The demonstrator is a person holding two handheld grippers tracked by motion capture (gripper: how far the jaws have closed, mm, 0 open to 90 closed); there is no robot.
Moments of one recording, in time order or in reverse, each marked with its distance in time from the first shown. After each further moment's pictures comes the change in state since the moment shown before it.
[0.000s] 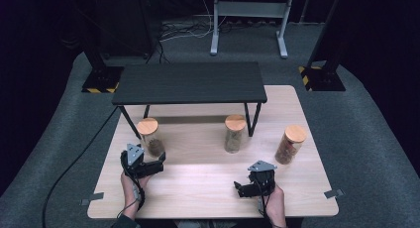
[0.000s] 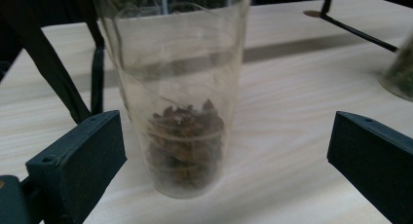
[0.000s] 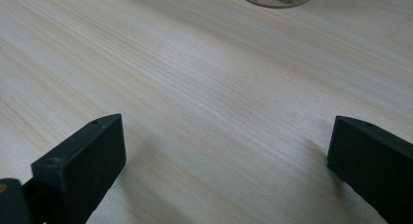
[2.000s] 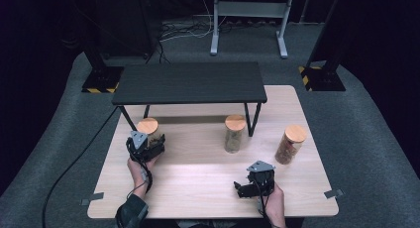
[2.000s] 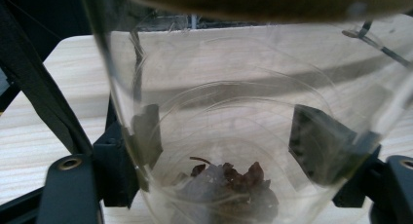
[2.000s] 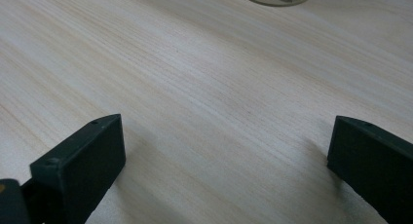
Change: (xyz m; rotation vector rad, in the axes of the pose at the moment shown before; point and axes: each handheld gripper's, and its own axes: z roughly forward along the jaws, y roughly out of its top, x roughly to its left) left arm 0.011 0.013 0.050 -0.040 0.098 -0.043; right arm 0.002 0.001 0.001 0.010 -0.021 -0.021
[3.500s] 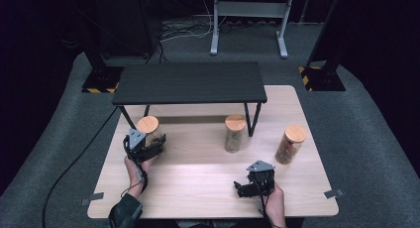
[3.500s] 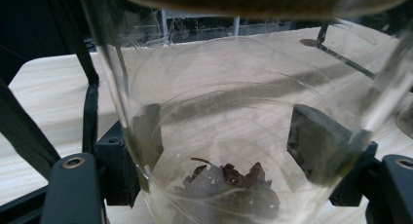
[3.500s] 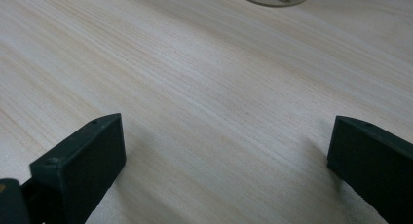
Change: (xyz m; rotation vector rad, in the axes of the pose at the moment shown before) left arm 0.006 0.014 -0.014 -0.022 -0.137 0.047; right arm 0.000 0.001 0.001 0.001 -0.005 0.003
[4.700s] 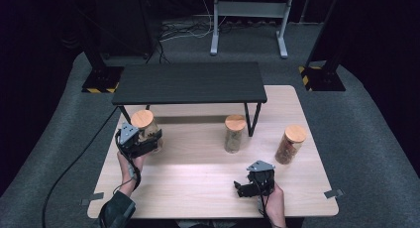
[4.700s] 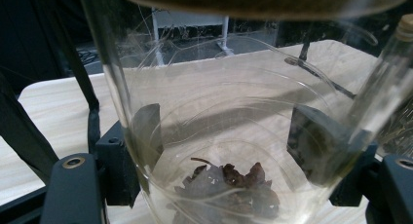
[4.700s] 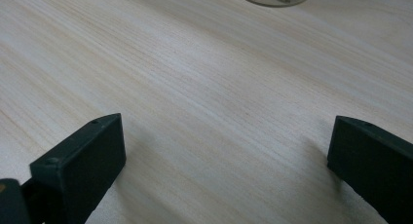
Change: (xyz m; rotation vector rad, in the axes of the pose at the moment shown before) left arm 0.007 0.033 -0.019 -0.022 -0.055 0.010; right arm 0.000 0.000 0.000 0.000 0.000 0.002
